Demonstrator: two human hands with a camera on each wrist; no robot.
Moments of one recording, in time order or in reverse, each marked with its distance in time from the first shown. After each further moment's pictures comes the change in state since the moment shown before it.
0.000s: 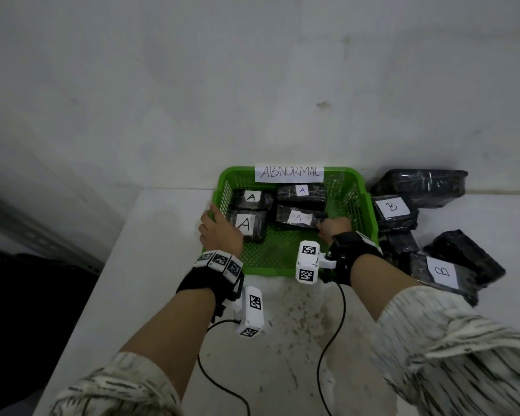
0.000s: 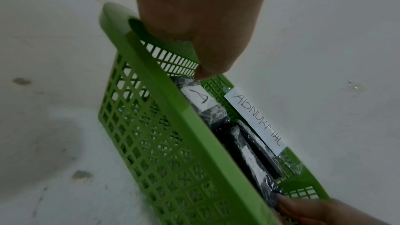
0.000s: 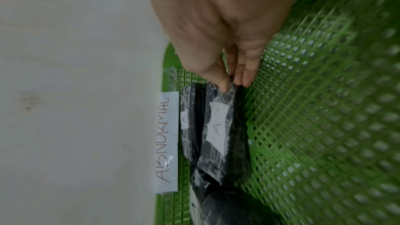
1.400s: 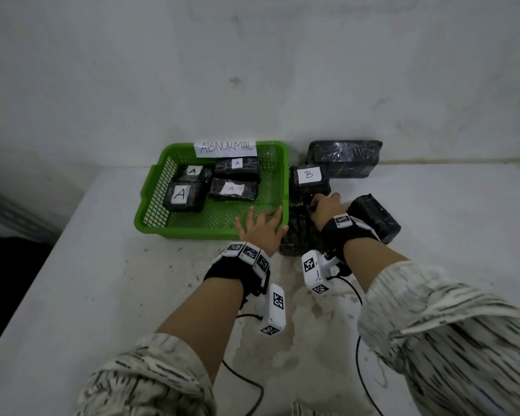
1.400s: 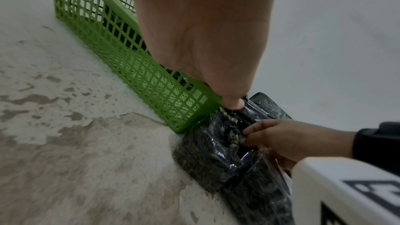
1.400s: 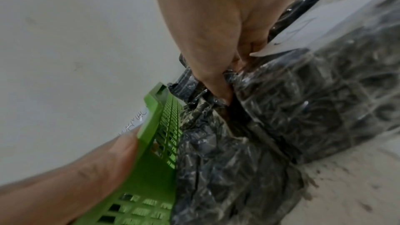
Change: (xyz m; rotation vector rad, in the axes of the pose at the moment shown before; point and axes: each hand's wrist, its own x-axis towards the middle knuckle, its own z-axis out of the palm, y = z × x) left_hand -0.183 0.124 0.067 0.300 -0.479 0.440; right_hand -0.033 0.066 -0.153 -0.762 0.093 -0.386
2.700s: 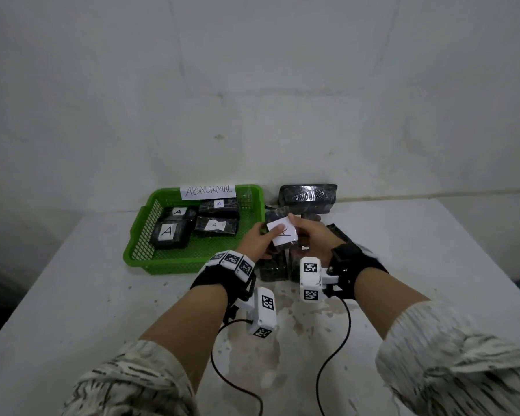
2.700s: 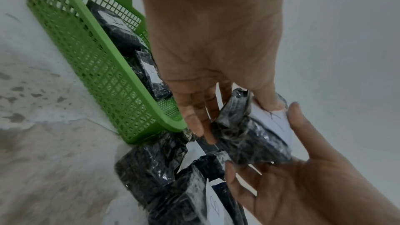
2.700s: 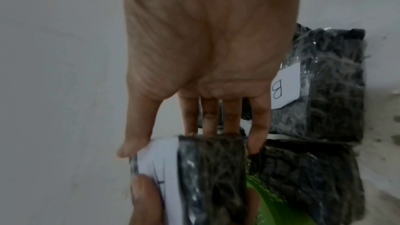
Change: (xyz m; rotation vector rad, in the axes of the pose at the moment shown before) left_hand -0.030 0.034 -0.048 -1.007 -0.043 0.114; right_hand -0.096 -0.003 -0.066 1.263 -0.290 0.000
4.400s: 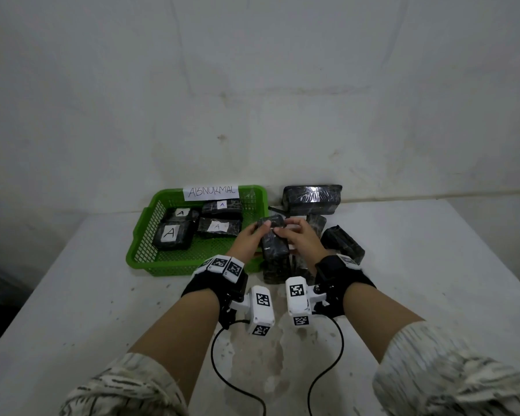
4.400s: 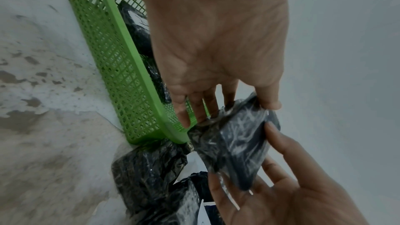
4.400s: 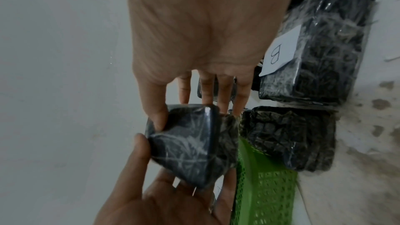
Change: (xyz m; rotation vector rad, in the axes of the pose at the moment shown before) left_hand 0.004 -0.005 -0.016 -0.276 0.017 -0.027; right_hand 0.017 0.019 0.032 -0.045 0.136 -0.218
